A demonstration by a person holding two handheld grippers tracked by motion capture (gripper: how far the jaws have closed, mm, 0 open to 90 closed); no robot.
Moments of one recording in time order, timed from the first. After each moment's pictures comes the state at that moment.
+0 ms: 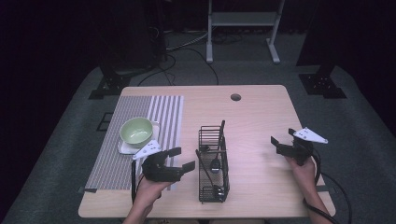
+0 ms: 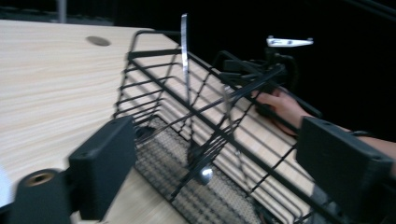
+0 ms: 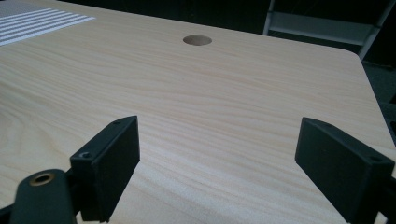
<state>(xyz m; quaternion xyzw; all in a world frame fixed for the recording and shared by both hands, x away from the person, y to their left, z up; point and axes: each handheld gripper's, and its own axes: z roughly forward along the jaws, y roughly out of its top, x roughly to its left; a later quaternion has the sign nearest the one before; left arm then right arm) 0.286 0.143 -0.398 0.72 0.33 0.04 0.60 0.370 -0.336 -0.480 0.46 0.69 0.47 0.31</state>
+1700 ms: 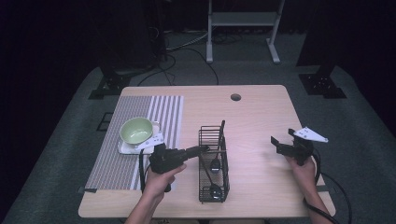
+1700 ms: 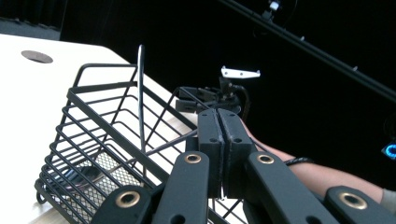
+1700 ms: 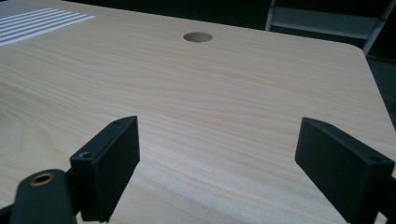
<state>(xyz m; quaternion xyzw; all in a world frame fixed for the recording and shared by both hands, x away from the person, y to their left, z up) 0.304 0.136 -0.395 0.67 0.31 -0.04 0.67 0.372 -0.337 -0.480 0.46 0.69 0.46 0.30</state>
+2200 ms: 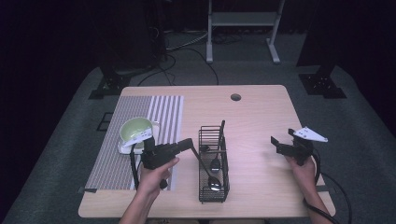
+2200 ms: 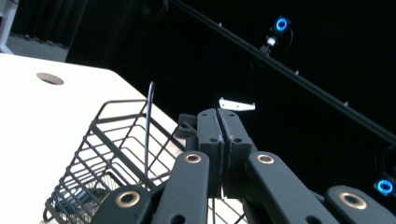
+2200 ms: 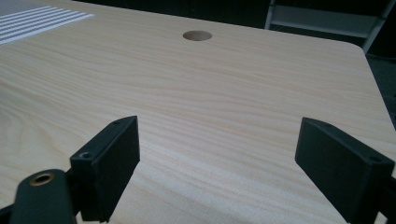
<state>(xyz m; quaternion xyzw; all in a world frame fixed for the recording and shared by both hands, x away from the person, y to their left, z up) 0.306 0.155 -0.381 0.62 0.33 -0.05 0.71 0.373 -0.337 -0.480 0.46 0.69 0.46 0.30</state>
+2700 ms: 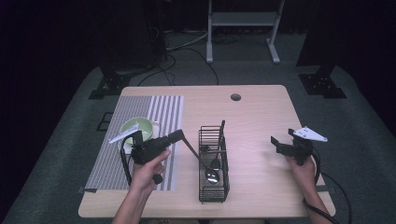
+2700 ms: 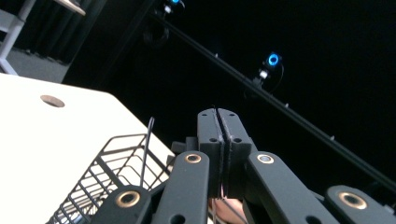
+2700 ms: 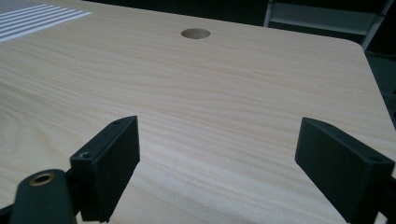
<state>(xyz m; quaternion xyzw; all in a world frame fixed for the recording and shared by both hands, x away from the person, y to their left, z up) 0.308 0.176 -0.364 0.57 0.35 -0.05 0.74 0.374 -0.337 -0.480 0.47 0.69 0.46 0.30</state>
